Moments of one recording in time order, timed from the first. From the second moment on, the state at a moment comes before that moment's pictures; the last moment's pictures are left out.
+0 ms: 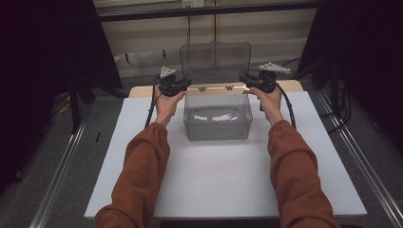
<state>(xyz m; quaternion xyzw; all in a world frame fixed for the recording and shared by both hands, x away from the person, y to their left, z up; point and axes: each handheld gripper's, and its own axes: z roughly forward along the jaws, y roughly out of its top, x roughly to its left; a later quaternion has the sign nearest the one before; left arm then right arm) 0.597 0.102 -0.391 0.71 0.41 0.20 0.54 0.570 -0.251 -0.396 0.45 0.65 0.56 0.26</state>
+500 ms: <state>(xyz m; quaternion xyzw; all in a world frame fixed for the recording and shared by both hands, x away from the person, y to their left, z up) 0.606 0.102 -0.390 0.72 0.41 0.19 0.52 0.574 -0.251 -0.403 0.47 0.66 0.54 0.25</state>
